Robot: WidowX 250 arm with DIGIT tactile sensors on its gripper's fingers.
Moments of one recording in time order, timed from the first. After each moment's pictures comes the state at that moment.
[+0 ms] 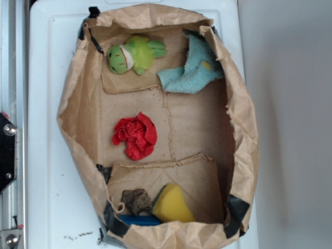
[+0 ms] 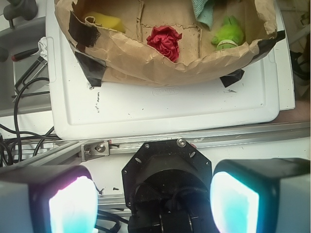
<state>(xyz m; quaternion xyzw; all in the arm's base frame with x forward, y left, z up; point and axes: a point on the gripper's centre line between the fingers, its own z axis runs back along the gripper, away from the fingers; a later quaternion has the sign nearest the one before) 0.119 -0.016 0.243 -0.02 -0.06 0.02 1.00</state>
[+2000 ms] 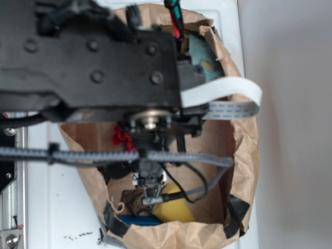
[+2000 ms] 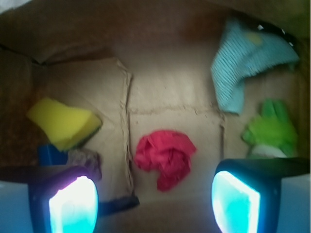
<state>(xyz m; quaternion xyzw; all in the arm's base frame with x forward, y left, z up) 0.271 0.018 0.136 -0.02 -0.09 0.06 0.99</state>
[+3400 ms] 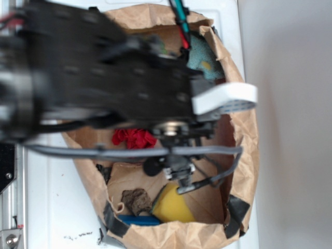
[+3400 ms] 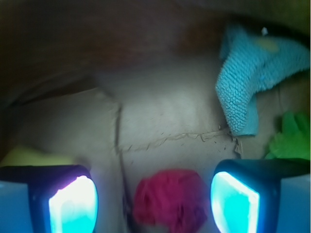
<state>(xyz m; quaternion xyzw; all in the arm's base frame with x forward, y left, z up) 0.297 0.014 0.100 -0.01 -0.11 0.15 0.98</state>
